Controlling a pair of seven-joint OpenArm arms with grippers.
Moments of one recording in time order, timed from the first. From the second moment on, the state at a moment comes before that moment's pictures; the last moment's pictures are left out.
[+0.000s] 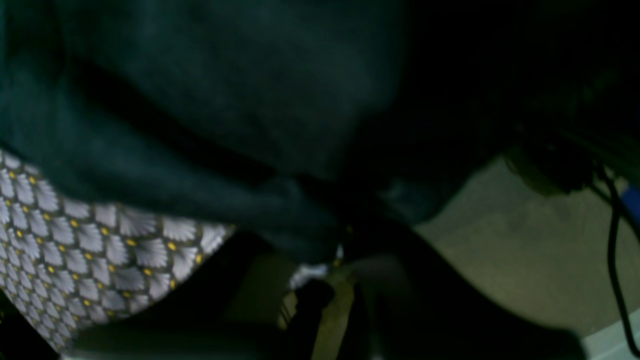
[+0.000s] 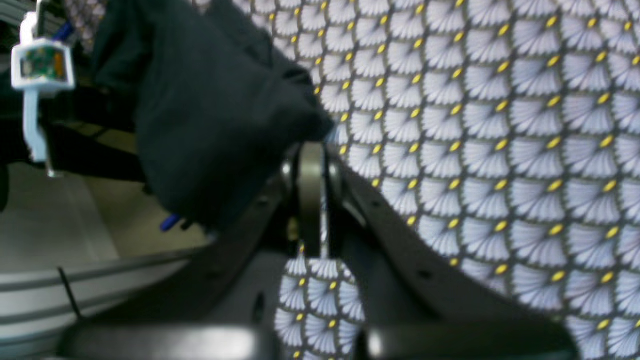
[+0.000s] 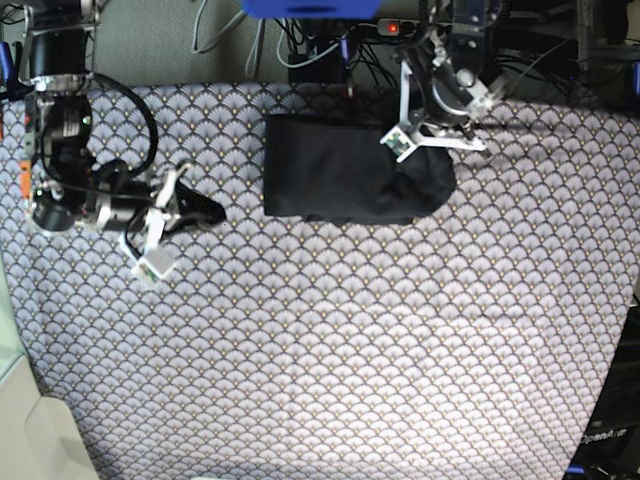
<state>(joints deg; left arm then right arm) 22.7 0.7 1.2 107.3 26.3 -40.0 50.1 0.2 21.5 3.9 97.1 57.5 39.8 -72.3</state>
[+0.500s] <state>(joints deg) 13.6 5.9 1.3 100.7 27.2 -38.9 49.5 -0.7 21.4 3.7 97.2 57.5 39.8 -72.3</state>
